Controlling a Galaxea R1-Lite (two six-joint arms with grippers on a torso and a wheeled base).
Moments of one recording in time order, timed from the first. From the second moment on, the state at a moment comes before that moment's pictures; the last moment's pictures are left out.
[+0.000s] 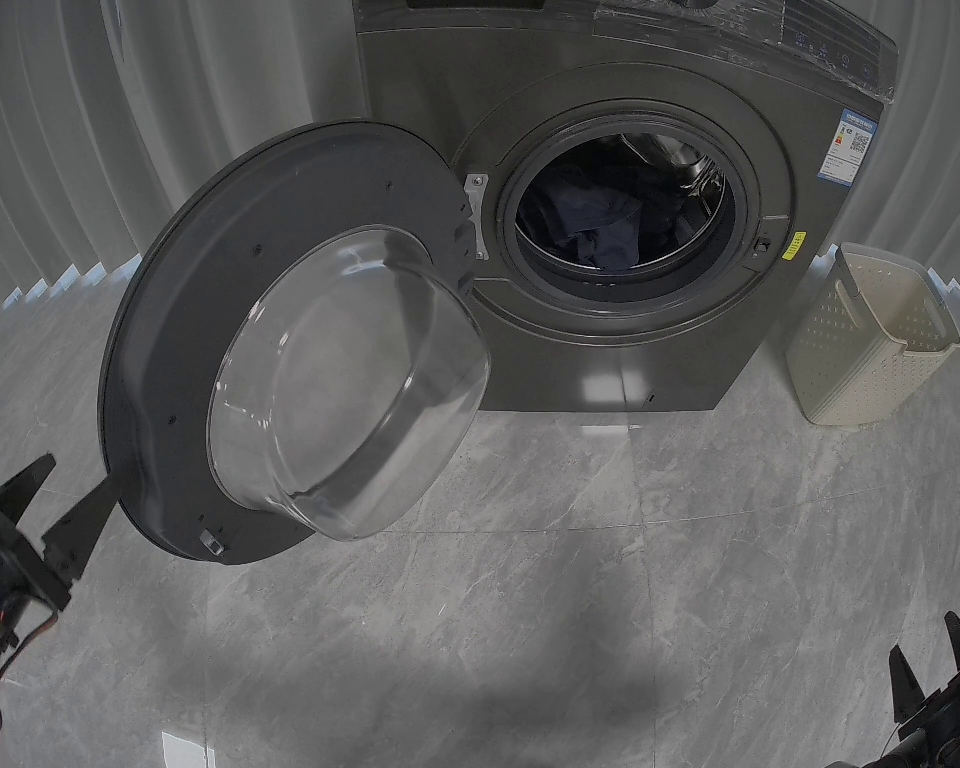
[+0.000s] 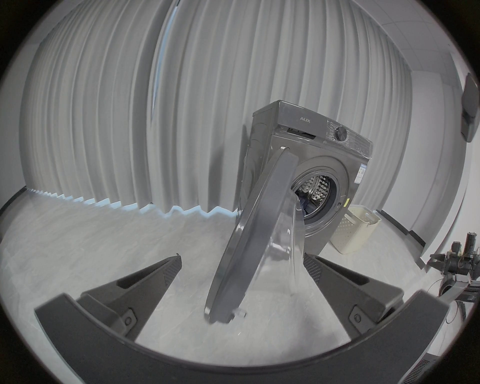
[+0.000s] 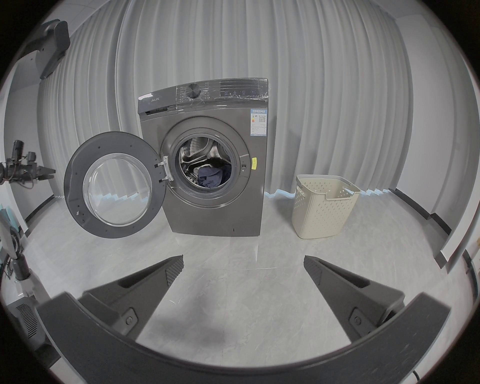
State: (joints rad) left arm -0.11 0.75 -0.30 -0.49 -0.09 -0.07; right arm 0.00 0.01 -0.02 0.00 -0.02 0.00
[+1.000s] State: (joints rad) left arm -0.58 1.00 -0.38 -0.67 -0.37 -0.27; right arm 0.00 0.02 -0.02 0.00 -0.02 0.00
